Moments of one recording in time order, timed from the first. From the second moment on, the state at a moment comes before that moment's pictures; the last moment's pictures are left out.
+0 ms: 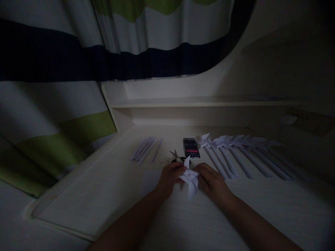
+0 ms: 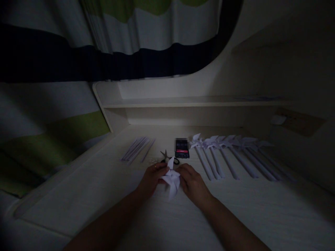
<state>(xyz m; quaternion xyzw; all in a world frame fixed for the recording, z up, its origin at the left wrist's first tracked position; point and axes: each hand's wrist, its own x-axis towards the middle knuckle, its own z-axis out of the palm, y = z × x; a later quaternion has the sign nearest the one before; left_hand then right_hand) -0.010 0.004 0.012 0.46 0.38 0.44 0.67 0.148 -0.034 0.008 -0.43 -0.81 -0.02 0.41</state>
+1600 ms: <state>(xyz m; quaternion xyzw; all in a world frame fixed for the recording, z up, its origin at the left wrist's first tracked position) -0.012 0.006 0.013 0.34 0.37 0.60 0.62 0.120 -0.042 0.003 -0.55 -0.67 0.17 0.47</state>
